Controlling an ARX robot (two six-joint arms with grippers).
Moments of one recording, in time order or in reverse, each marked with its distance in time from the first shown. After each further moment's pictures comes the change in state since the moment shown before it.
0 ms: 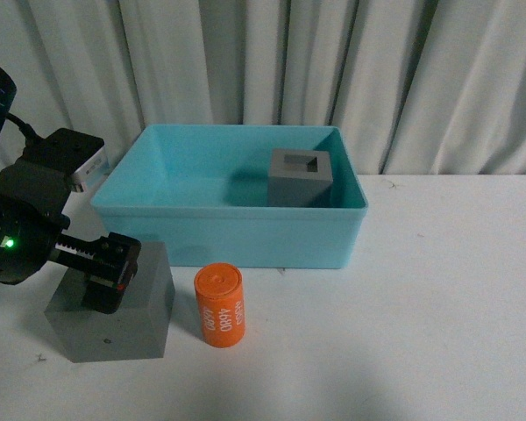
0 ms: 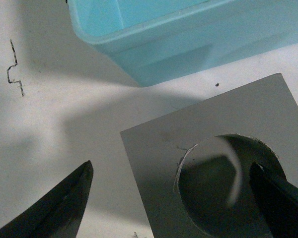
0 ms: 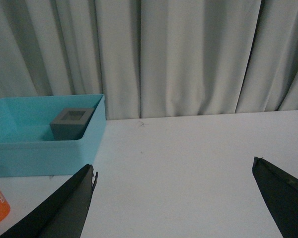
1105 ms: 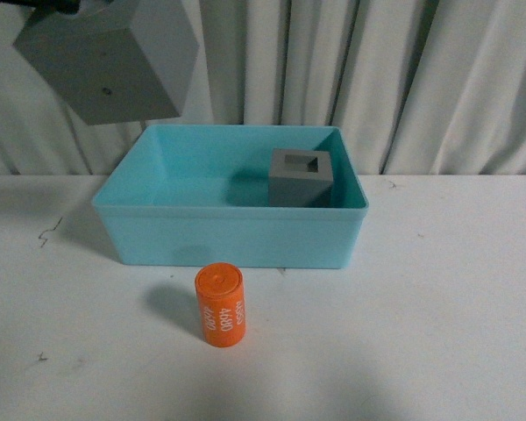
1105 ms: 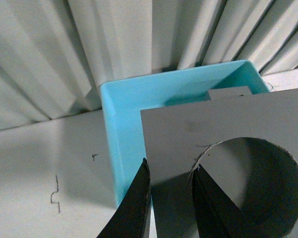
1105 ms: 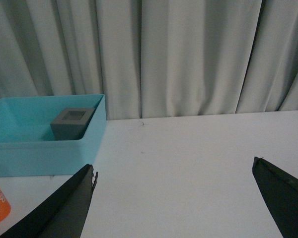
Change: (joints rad) left arm 0.018 -0.239 0.394 -0.270 0.158 -0.134; right arm 0.000 0.000 0.000 0.000 0.000 0.000
